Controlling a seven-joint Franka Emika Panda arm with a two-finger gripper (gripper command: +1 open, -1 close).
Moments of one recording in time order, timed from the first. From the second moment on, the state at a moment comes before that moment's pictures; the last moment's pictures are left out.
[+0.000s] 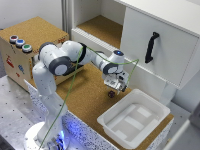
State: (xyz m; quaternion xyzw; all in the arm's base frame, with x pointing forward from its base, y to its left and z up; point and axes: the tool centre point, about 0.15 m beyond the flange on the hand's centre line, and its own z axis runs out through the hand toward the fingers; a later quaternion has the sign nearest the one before) arm 0.445 -0.155 0.232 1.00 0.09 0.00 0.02
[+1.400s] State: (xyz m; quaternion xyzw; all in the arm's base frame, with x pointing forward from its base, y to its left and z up) arm 0.392 -0.062 0.342 0.99 0.10 0.09 -0.03
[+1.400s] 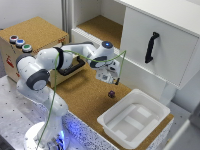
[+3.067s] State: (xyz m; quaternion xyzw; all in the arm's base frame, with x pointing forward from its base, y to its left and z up) arm 0.340 0.129 0.342 0.99 0.08 0.08 -0.02
